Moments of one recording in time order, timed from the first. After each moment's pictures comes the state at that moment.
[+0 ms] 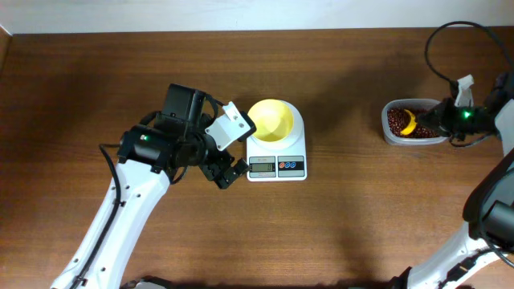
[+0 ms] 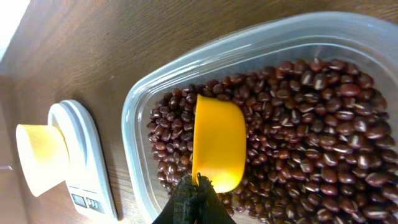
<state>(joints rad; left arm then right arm) -0.29 1.39 1.28 -1.00 0.38 0.56 -0.50 2.05 1.56 -0.92 -0.70 -0.11</state>
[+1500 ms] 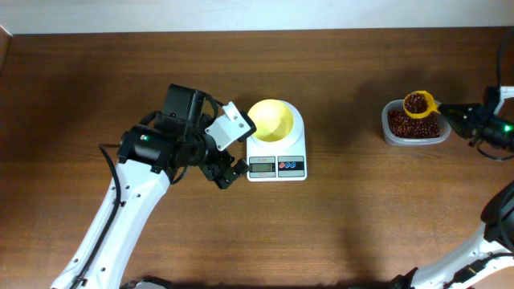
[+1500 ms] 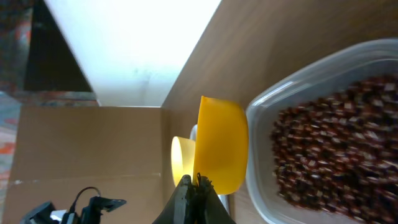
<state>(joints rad) -0.29 1.39 1.28 -1.00 0.38 0.56 -0.68 2.08 1.55 -1.01 -1.30 -0.14</state>
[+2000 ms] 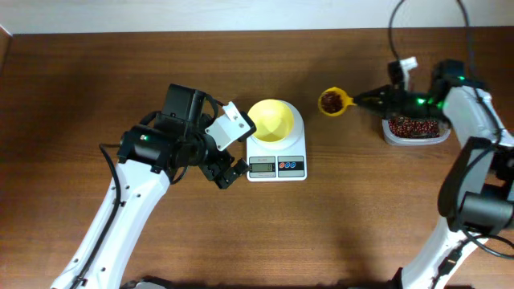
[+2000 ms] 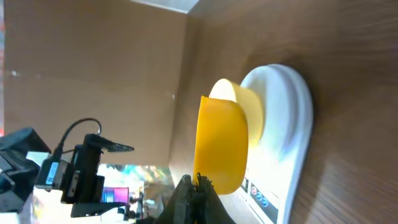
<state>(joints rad) -0.29 1.39 1.28 -1.00 0.38 0.56 -0.23 2.08 1.55 -0.92 -1.35 -0.11</state>
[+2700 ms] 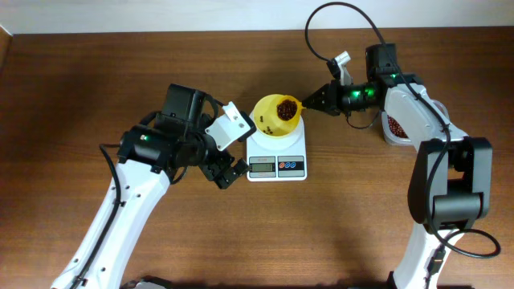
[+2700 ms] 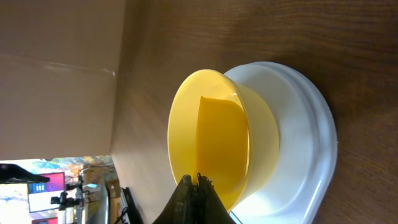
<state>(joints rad) -0.29 1.39 1.28 -1.00 0.38 0.56 0.07 2.08 1.54 -0.60 -1.02 0.17</state>
